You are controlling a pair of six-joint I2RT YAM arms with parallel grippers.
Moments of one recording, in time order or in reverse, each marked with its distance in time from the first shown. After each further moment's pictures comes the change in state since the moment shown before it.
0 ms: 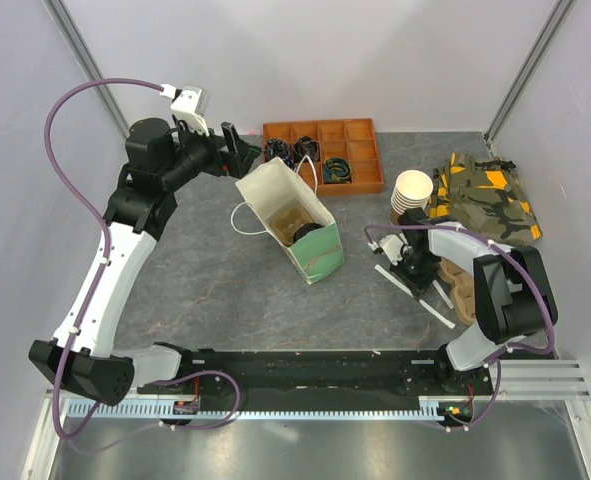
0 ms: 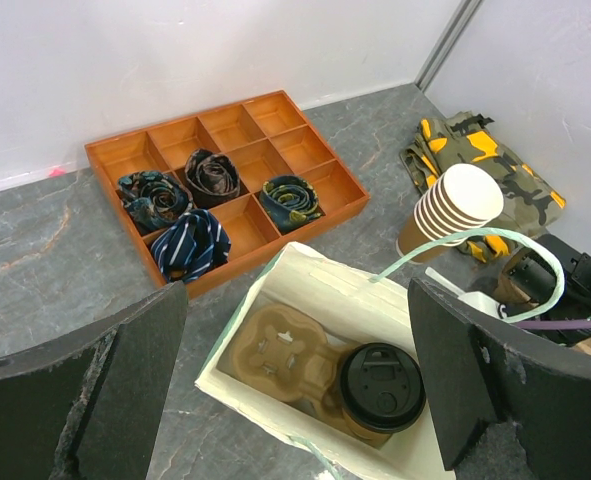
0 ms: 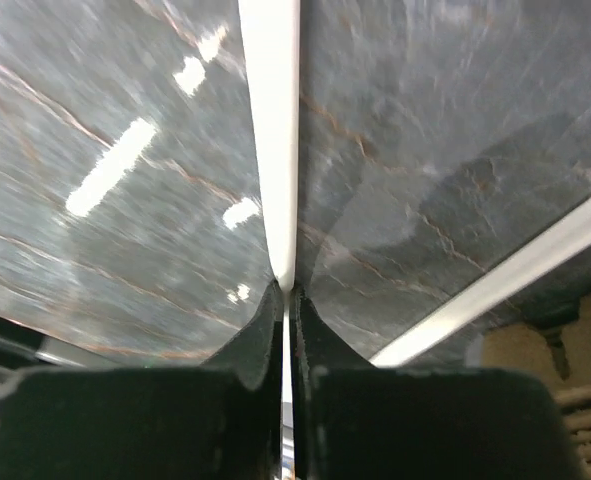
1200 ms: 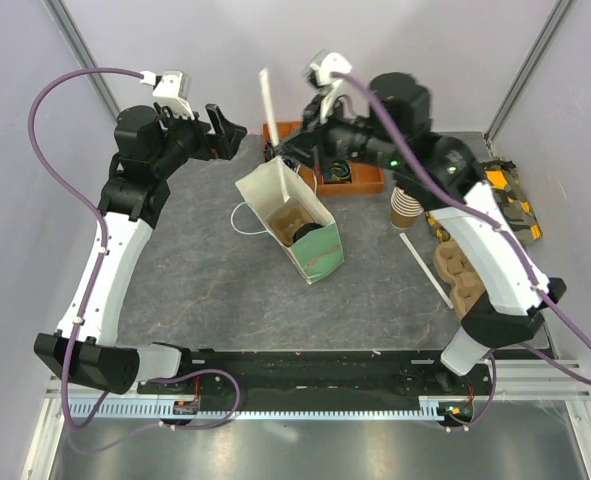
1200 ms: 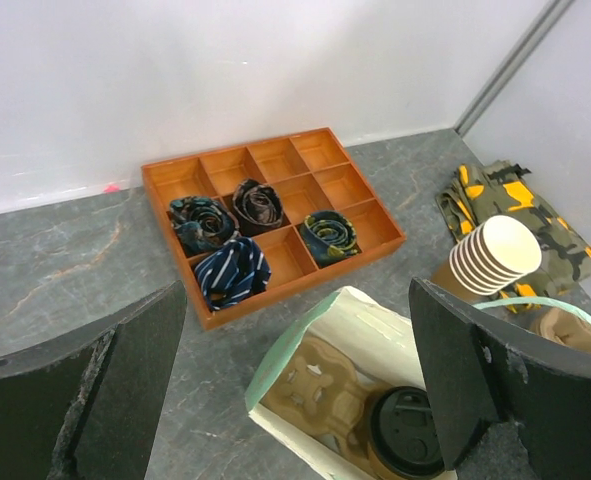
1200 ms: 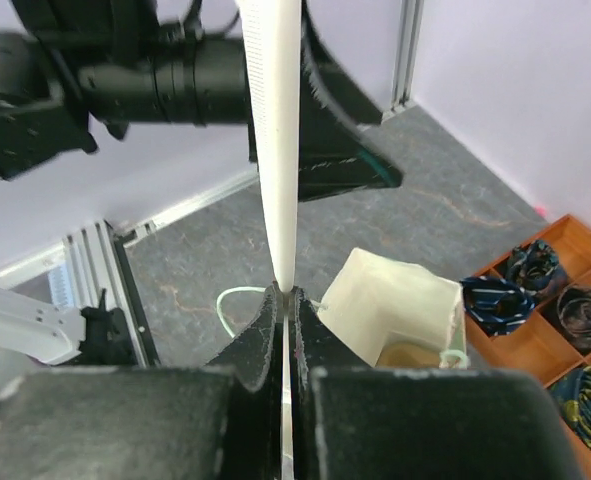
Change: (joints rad) left arm 0.072 0.055 0.069 0.024 -0.035 -0.028; right arm 0.518 0.044 1.428 0.087 -0.294 0.659
